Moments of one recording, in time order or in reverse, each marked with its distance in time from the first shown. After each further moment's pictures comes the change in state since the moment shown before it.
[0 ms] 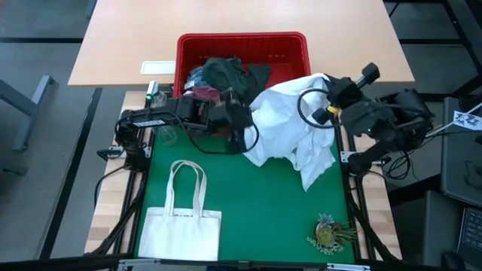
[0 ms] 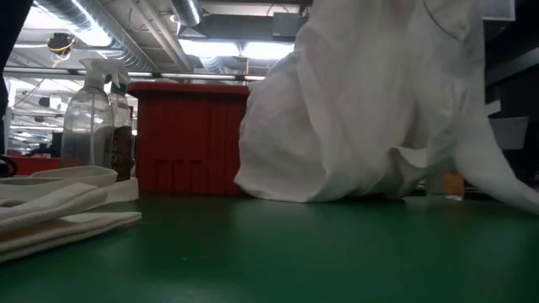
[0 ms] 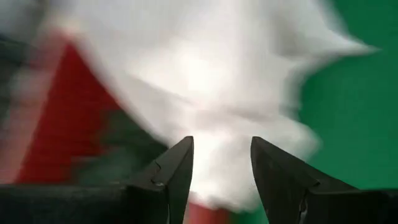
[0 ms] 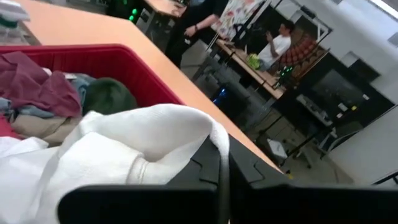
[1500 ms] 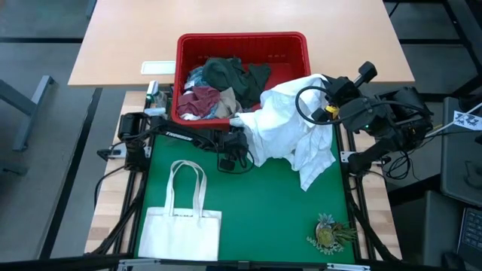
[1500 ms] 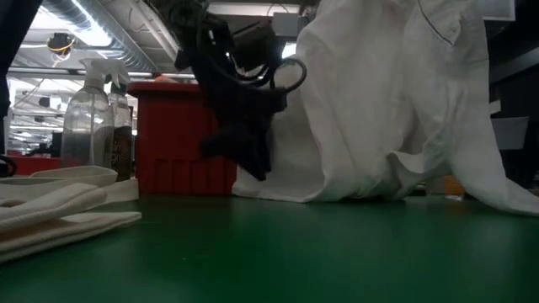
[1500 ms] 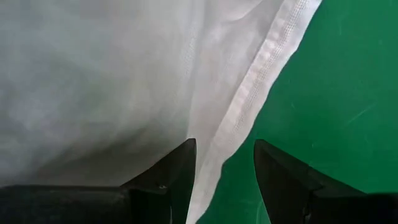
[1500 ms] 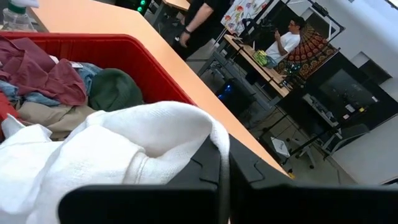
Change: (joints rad) left arm 0.156 0.003 -1.098 0.965 0.198 0.382; right arm -0.028 0.000 0.000 0.000 -0.052 -0.047
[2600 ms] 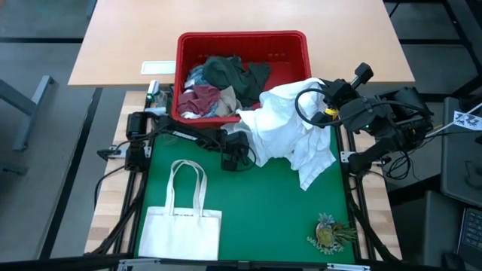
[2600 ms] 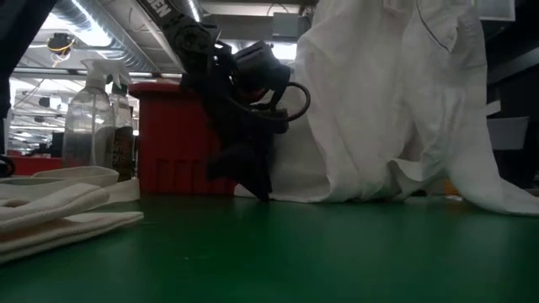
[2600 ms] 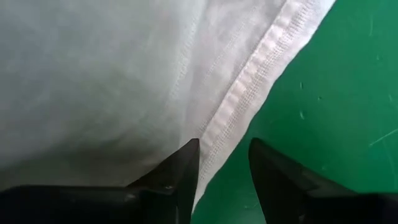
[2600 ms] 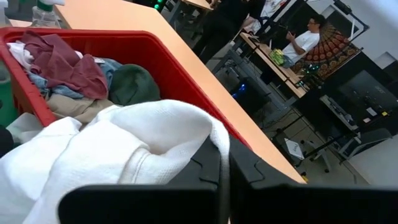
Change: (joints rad) left arm 0.045 0.101 -0.015 0.084 0.047 -0.110; right arm 0.000 0.000 0.000 0.000 -0.071 -0.006
